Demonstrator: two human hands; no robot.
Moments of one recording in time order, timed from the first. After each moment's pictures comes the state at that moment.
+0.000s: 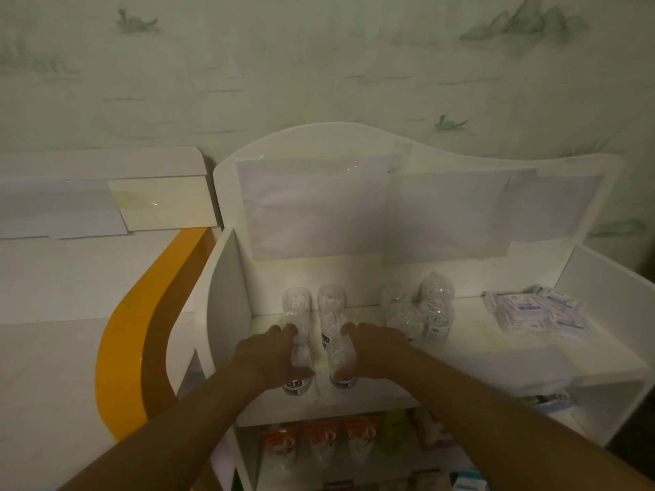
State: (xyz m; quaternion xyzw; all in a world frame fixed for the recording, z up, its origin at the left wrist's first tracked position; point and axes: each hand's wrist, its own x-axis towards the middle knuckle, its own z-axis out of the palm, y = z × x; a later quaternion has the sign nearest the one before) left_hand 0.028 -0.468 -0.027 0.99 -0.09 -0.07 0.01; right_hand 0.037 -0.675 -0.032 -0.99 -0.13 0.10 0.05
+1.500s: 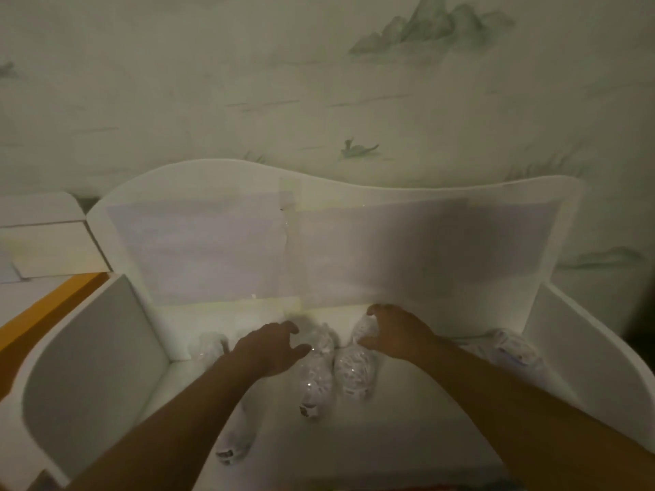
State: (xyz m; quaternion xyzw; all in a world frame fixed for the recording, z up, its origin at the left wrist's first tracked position) left_hand 0.131 -0.664 0.005 0.99 -0.03 -0.08 0.09; right_hand 0.170 -0.906 -0.019 -0.98 -0.10 0.05 0.18
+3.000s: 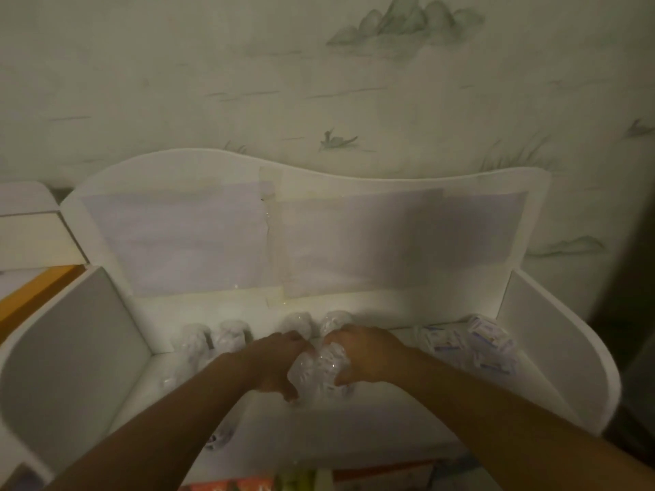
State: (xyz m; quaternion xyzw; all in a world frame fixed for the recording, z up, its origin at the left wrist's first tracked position) left_hand 0.115 -0.688 -0.005 0.96 -0.24 -0.15 -0.02; right_hand 0.113 -0.888 -0.004 -0.96 -0.25 0.10 0.11
